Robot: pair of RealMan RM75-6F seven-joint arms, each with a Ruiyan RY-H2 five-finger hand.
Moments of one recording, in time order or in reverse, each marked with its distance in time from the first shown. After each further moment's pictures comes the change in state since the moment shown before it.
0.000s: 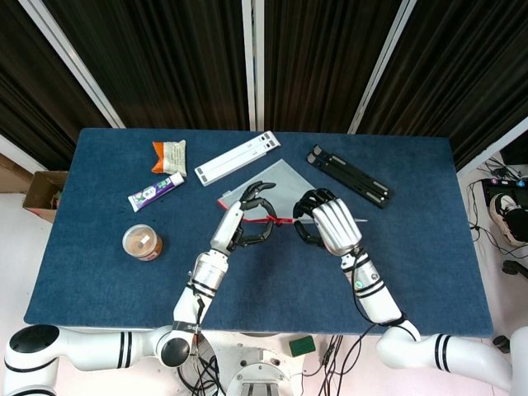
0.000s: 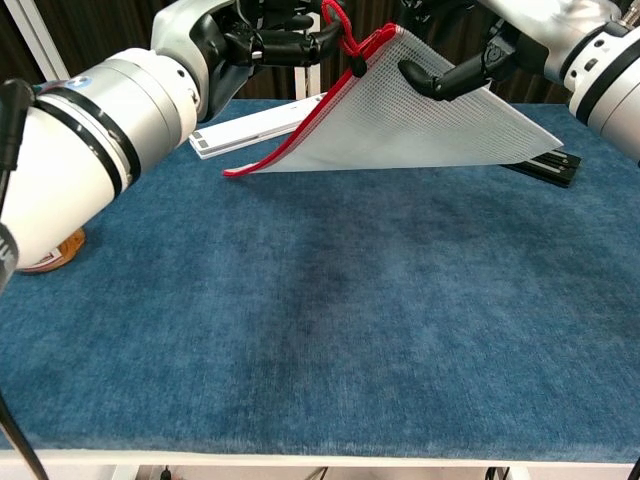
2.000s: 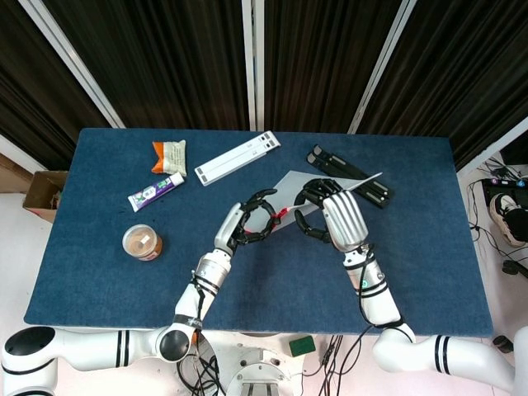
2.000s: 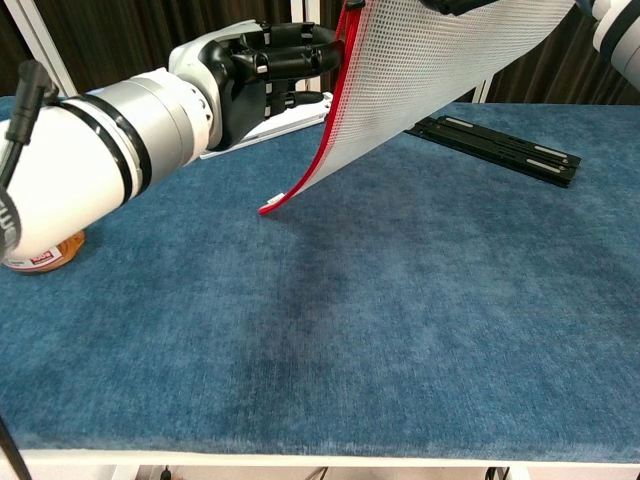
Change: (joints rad) left arm 0.013 0.004 -0.067 -0.037 -0.181 -0.130 -0.144; right arm 0.007 0.006 0.046 -0.102 0.027 0.102 0.070
